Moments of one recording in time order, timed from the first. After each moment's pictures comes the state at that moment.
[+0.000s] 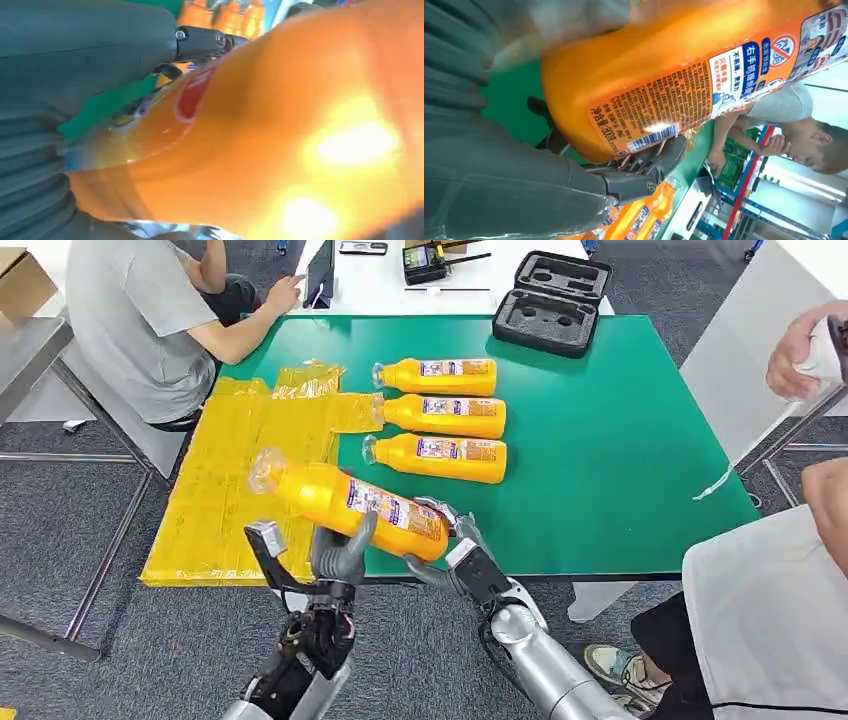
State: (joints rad) left arm -0.35 -0.35 -0.27 -0.83 0.38 -0.20 -0.70; right arm -0.37 0.05 0.55 -0.84 0.12 -0.16 -0.70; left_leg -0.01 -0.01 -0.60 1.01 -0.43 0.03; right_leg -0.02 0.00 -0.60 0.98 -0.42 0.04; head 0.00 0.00
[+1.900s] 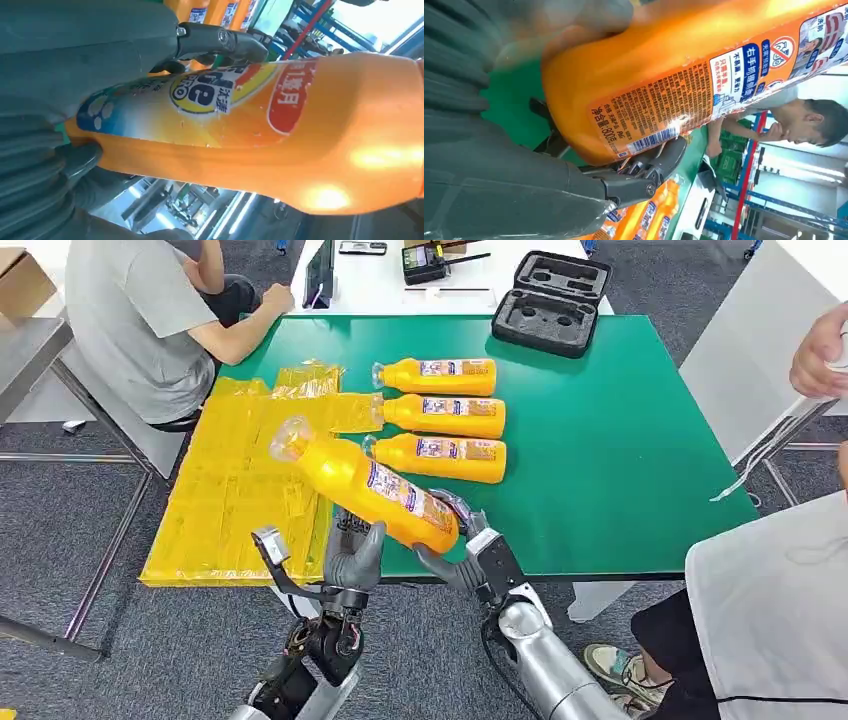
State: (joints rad) left arm -0.35 -0.34 -0.36 -0.80 0.51 -0.36 -0.70; right arm -0.35 0.07 0.46 -0.87 0.09 -0.06 -0.70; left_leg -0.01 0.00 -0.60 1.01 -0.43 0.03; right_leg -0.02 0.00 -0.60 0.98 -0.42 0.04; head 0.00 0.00
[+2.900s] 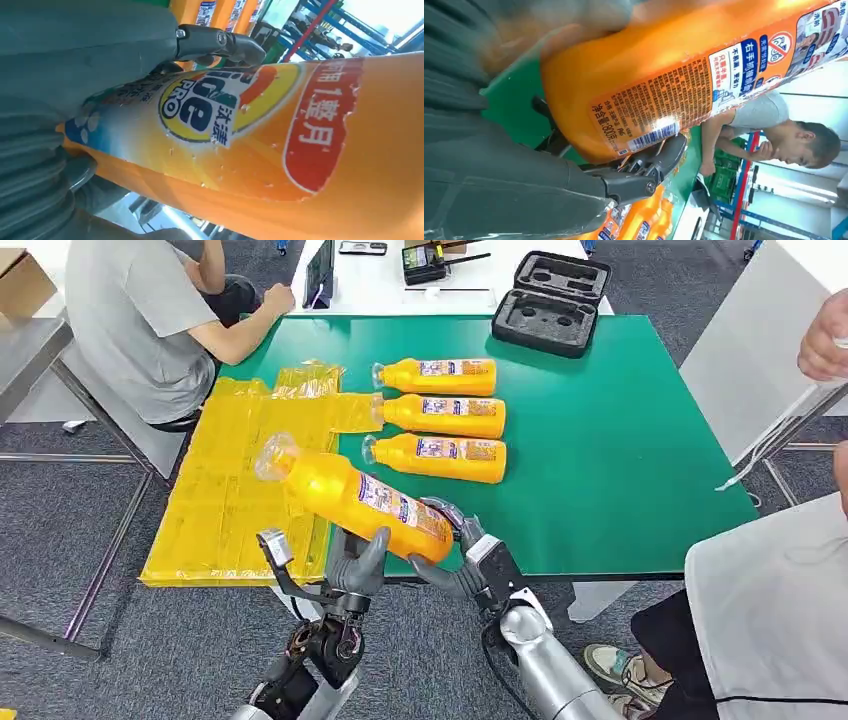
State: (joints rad) left arm -0.35 -0.34 -0.35 -0.77 0.50 -0.40 -0.70; right arm -0.32 0.07 0.45 -0.91 0.09 0.02 -0.70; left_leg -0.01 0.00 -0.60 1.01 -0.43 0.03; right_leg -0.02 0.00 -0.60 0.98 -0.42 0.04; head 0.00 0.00
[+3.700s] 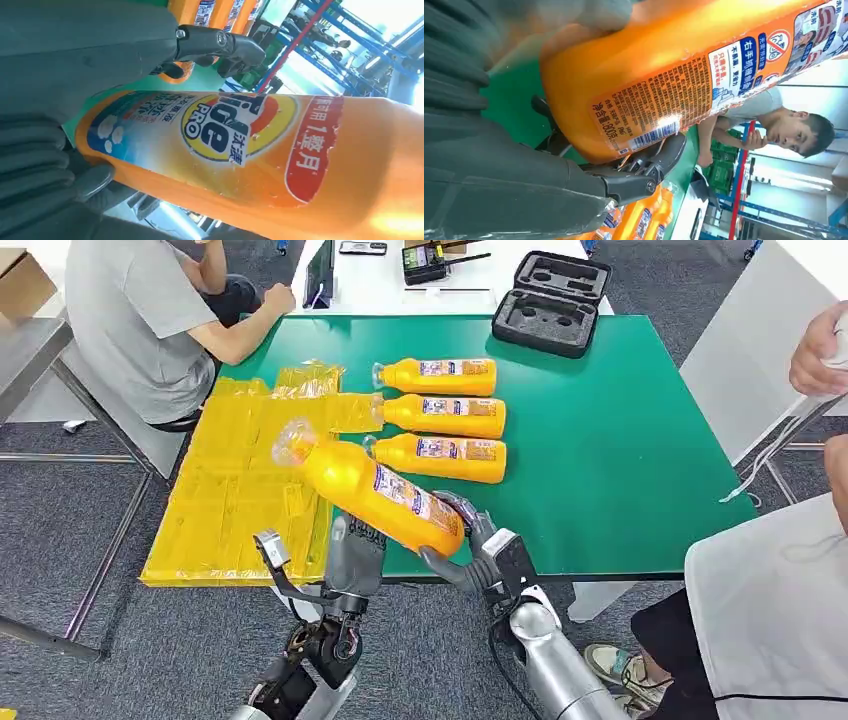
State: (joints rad) left arm -0.35 -0.34 -0.33 -0.76 0.49 -0.43 -0.70; right arm -0.31 0.07 0.39 -0.92 0.08 0.05 -0.70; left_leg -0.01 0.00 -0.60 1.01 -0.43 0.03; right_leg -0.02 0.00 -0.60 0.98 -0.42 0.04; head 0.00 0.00
